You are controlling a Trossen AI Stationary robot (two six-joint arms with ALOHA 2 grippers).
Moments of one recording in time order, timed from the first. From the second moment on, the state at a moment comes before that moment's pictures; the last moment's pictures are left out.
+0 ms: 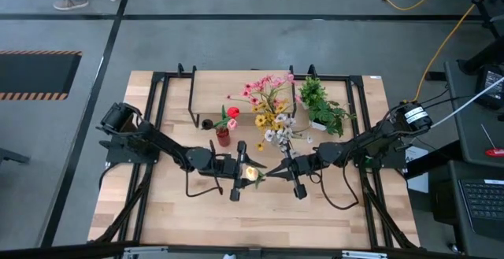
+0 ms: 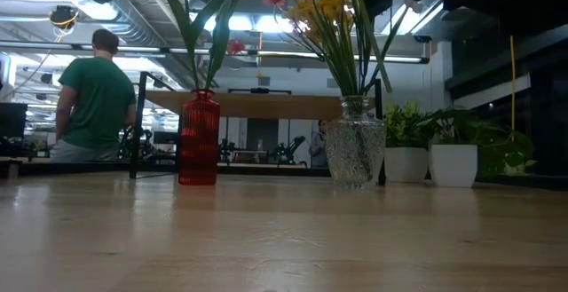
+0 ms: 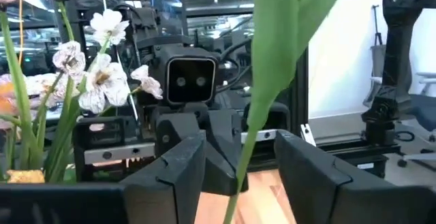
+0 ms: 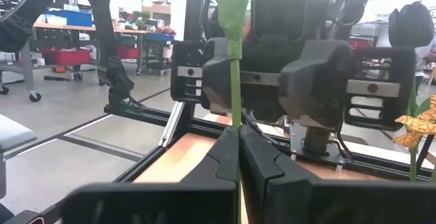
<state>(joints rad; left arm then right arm) -0.36 1.71 0.80 1.10 -0.26 0.11 0.34 1.57 0.56 1.13 0.02 -0.11</state>
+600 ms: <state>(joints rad) -0.35 1.71 0.81 1.10 -0.23 0.12 0.34 1.57 0.56 1.13 0.02 -0.11</state>
